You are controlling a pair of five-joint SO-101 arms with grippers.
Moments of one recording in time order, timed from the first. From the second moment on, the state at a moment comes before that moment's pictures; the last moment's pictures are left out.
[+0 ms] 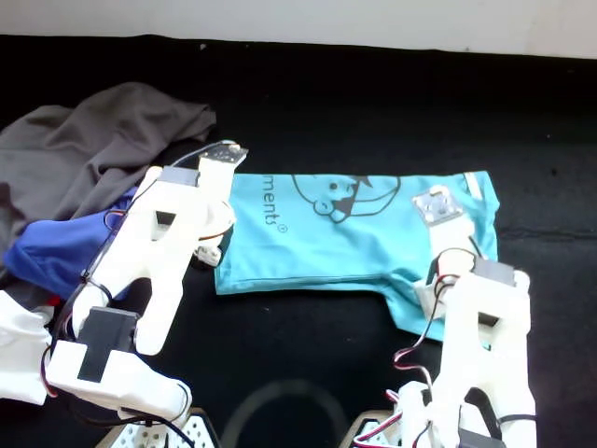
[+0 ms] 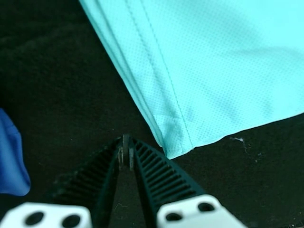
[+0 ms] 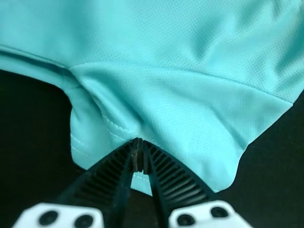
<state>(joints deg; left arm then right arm) 2.2 2.0 24.9 68.3 -7.7 10.0 -32.2 55.4 57.7 38.2</state>
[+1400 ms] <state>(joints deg) 2.2 2.0 24.9 68.3 -7.7 7.2 -32.2 59.8 50.2 38.2</state>
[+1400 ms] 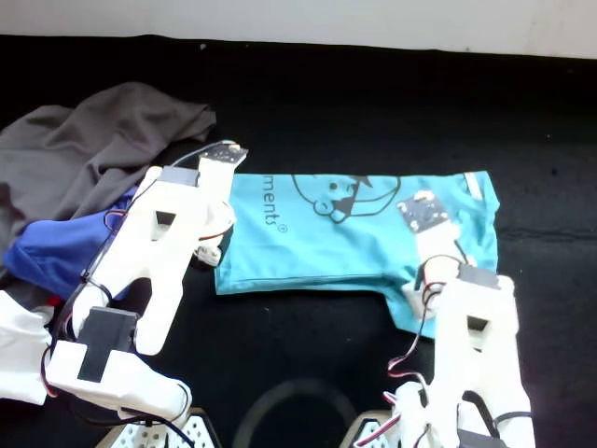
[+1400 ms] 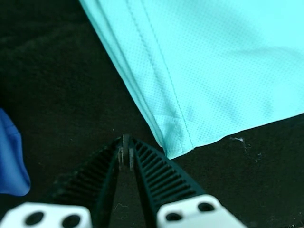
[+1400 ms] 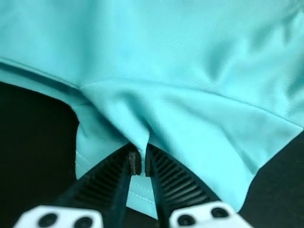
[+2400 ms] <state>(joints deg) 2.2 2.0 24.9 68.3 -7.7 7.7 -32.2 49.6 69.5 47.4</state>
